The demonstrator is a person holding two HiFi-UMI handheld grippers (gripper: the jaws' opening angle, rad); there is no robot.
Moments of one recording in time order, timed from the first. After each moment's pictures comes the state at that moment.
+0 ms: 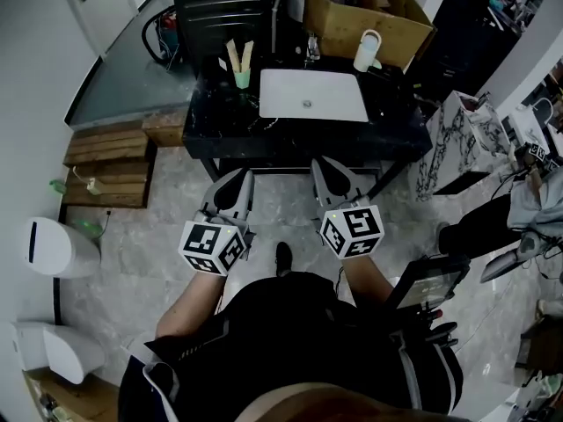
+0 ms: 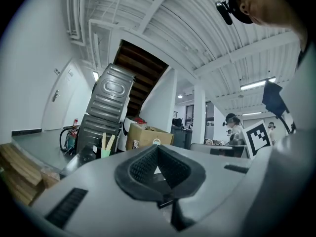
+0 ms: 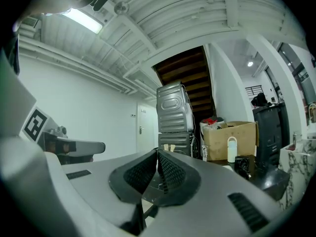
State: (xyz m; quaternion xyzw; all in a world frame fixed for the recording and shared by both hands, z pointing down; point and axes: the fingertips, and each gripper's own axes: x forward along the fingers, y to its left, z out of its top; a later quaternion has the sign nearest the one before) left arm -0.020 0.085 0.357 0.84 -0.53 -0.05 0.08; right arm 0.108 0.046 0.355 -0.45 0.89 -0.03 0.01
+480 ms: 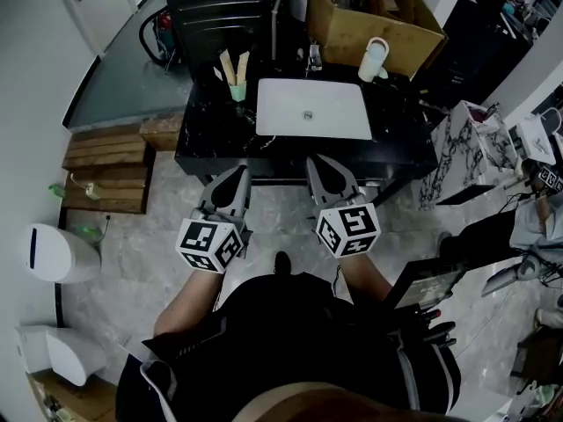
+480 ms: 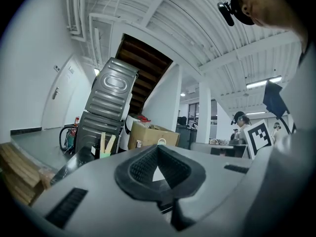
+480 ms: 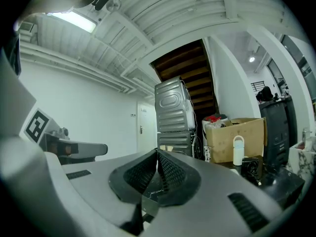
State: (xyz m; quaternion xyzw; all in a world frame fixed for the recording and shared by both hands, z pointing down) left arm -0.021 -0.011 0.358 0.84 -0.54 -0.04 0.09; right arm 0.102 -0.048 0.354 -0.43 0.90 -0.04 0.01
